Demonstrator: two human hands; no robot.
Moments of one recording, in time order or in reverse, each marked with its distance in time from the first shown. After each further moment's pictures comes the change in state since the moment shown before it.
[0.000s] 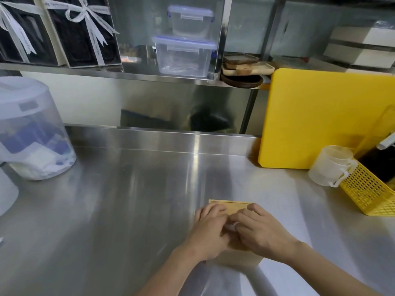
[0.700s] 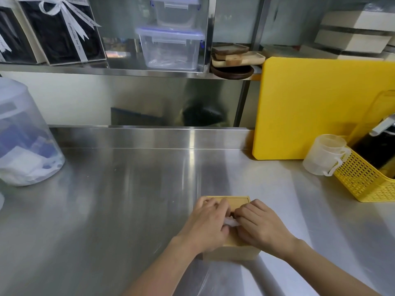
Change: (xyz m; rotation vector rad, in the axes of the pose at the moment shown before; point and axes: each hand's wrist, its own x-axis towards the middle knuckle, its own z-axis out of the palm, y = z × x) left_hand 0.010 0.013 -0.014 0.147 0.027 0.183; right_hand -0.009 0.000 0.002 -0.047 0.127 0.132
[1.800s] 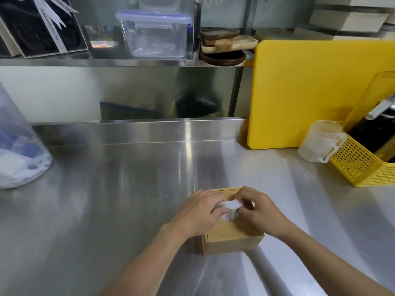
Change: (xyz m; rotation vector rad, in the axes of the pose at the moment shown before) left_hand 0.016 -0.013 -0.004 -0.233 -0.087 0.001; right_hand 0.005 0.009 -0.003 0.832 -0.205 0.805
